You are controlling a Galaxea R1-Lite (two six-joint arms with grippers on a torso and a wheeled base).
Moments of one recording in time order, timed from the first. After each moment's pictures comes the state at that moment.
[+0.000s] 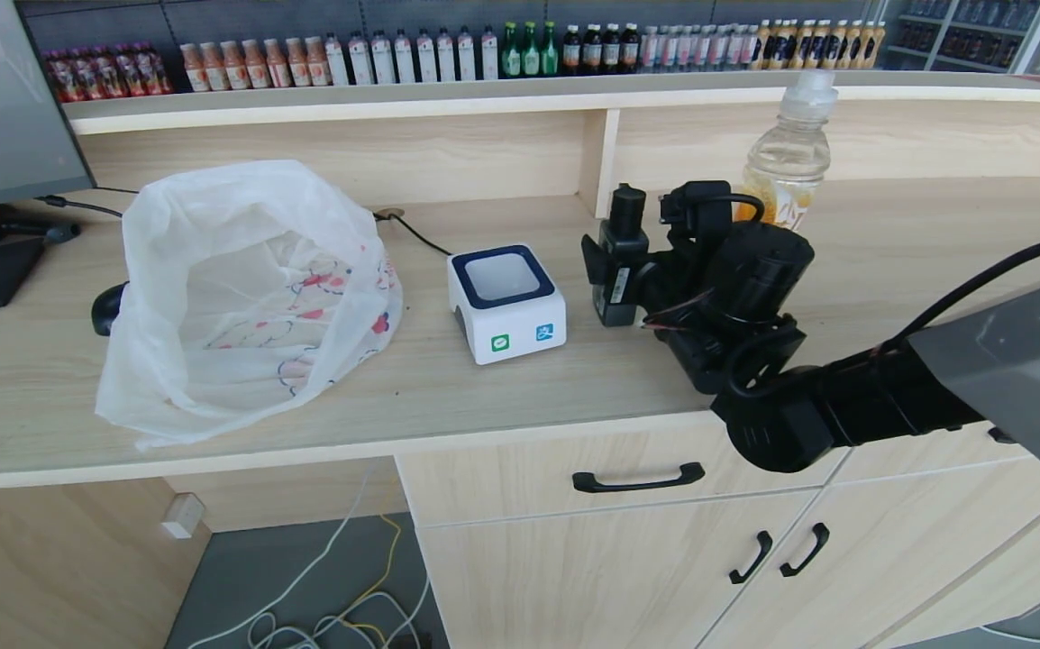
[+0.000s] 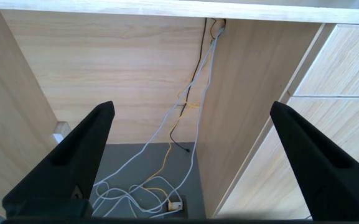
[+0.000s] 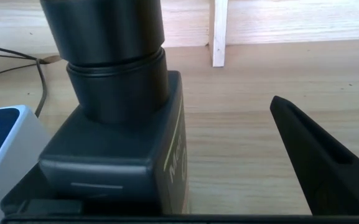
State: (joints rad) left arm 0.00 0.00 0.00 0.00 0.00 0.00; right arm 0.53 2.14 -1.28 -1.13 -0.33 -0.06
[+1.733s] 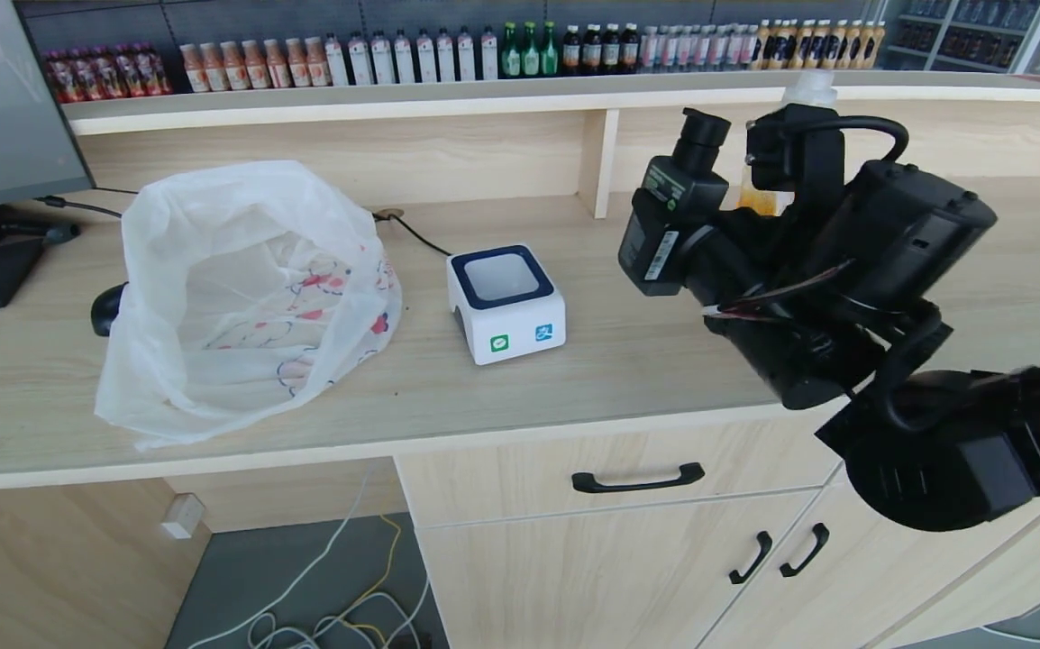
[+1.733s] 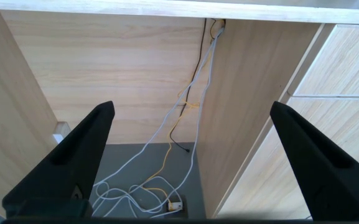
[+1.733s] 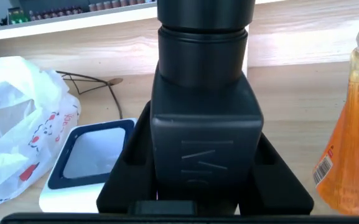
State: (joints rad) left arm 0.00 0.00 0.00 0.00 0.00 0.00; right arm 0.65 1.84 -1.03 -1.13 -0.37 -0.02
